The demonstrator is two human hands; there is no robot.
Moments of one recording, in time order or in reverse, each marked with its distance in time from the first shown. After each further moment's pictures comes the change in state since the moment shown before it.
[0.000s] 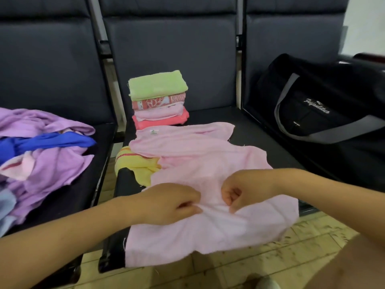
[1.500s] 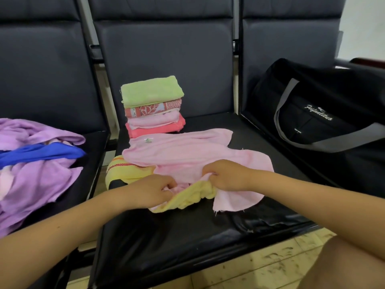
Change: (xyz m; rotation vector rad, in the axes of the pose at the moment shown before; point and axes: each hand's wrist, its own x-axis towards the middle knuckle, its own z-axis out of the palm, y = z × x) left_hand 0.027 -0.071 -0.010 -0.217 -0.026 -0.451; right_hand 0.064 0.009 -0.019 0.042 0.370 0.009
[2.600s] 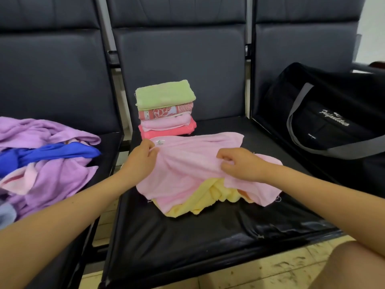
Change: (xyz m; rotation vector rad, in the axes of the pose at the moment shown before) left_hand 0.011 -0.032 -0.037 -0.241 0.677 -0.191; right_hand 0.011 0.014 -0.021 0.035 0.221 -0.029
